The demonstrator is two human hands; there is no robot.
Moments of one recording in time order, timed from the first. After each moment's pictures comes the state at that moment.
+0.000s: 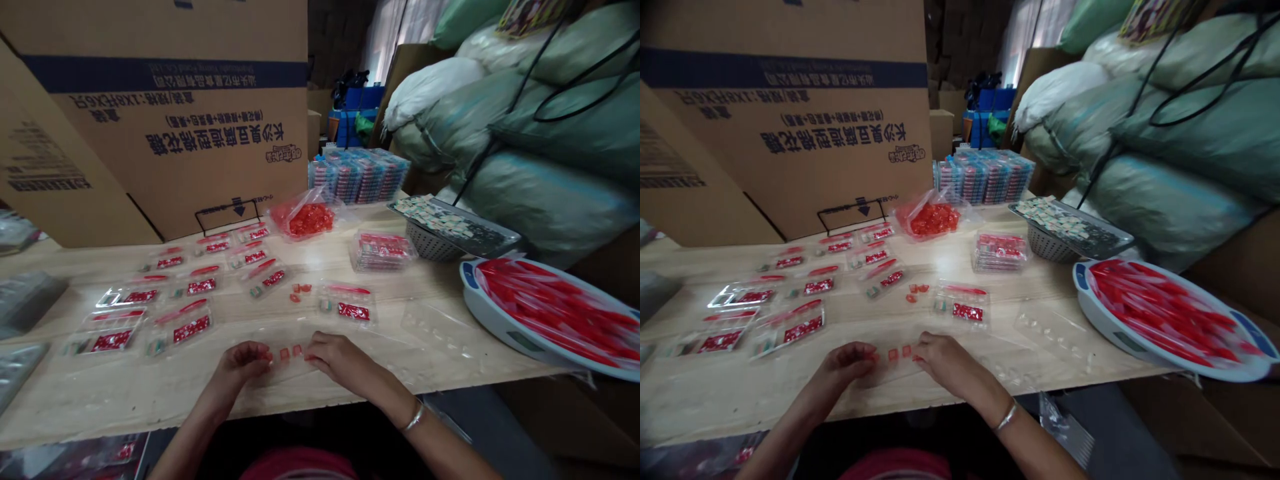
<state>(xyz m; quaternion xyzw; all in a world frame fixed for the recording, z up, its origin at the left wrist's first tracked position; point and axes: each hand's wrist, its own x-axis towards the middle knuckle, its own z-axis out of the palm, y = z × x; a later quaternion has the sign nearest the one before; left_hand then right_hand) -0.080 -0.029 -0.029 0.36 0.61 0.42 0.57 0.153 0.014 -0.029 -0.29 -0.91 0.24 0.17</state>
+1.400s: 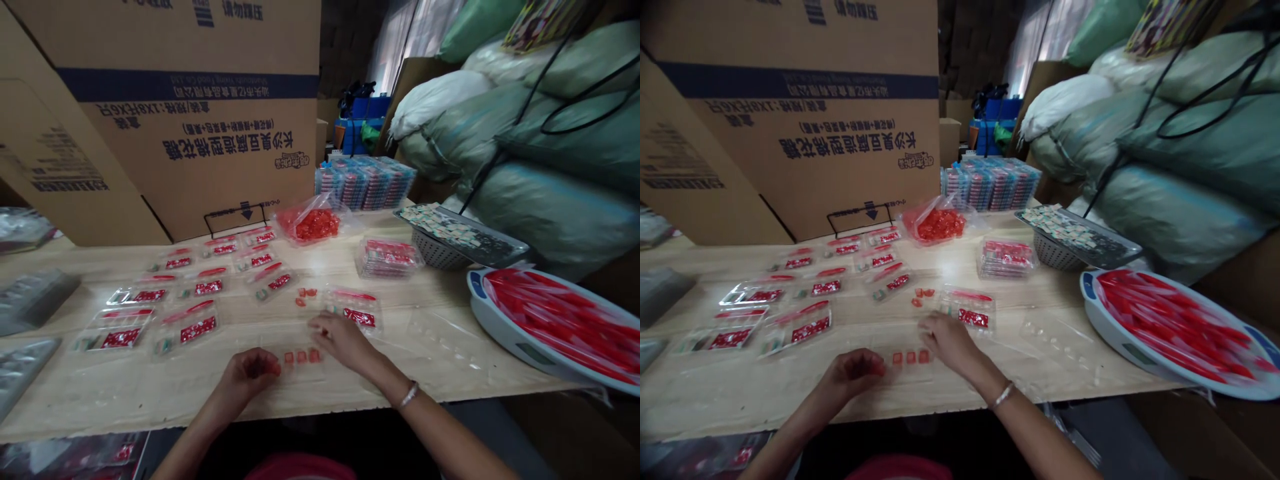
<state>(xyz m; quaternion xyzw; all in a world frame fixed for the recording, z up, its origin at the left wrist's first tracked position) -0.081 -0.034 -0.032 0.44 0.55 0.41 0.58 0.140 0.047 -0.016 -0.41 -0.86 0.25 0.19</state>
